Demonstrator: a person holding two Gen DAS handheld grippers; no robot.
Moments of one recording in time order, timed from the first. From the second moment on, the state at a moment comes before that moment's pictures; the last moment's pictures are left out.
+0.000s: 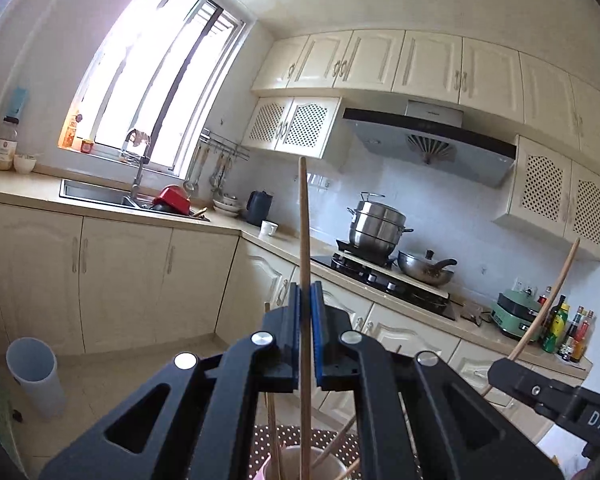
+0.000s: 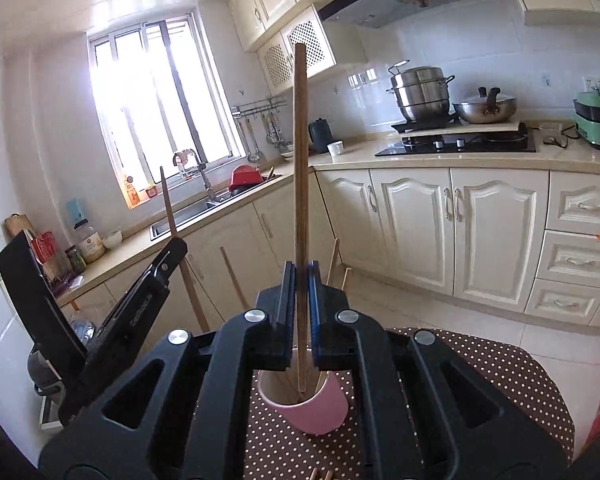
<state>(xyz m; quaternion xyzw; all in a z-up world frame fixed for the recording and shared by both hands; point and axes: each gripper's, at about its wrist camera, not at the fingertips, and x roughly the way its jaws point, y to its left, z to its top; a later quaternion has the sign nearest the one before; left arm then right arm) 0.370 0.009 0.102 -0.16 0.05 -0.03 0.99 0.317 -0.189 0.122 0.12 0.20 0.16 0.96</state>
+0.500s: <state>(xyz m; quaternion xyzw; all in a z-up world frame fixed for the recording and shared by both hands) 0.413 -0.005 0.059 -0.14 0.05 0.02 0.99 0.353 -0.160 0.086 0.07 0.26 0.18 0.95</state>
